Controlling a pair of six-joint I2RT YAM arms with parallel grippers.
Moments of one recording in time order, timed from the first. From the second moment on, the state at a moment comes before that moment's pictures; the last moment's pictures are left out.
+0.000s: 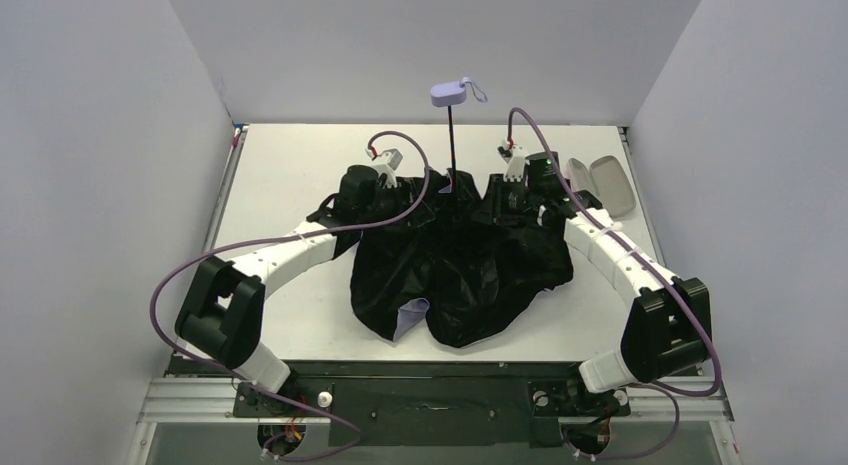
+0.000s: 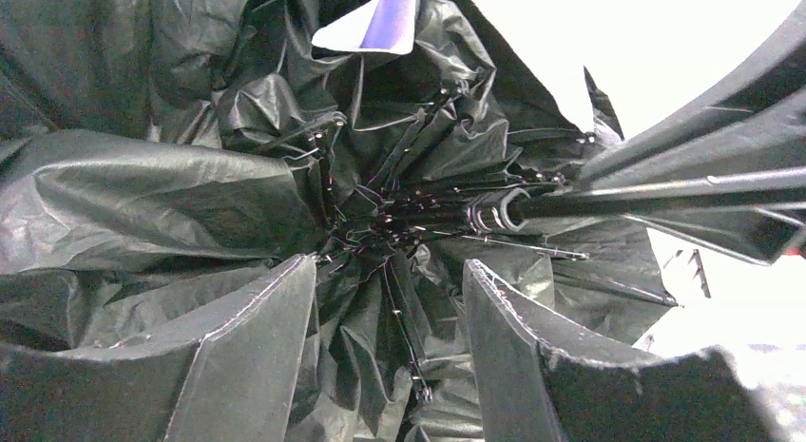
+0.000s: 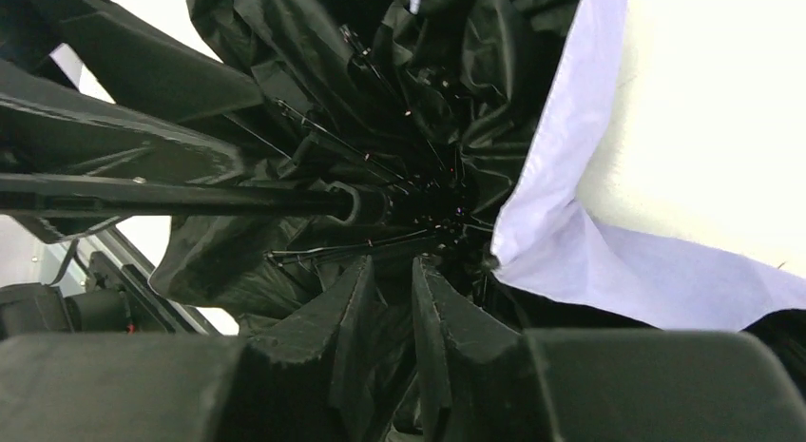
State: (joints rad) left arm -0.53 1.56 1.02 0.08 0.30 -0.58; right arm 0.31 1.46 1.11 -0.38 -0.48 0.30
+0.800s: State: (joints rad) left arm -0.58 1.73 1.13 -0.10 0.12 -0.59; right arm 0.35 1.54 1.16 -0.50 -0.23 0.13
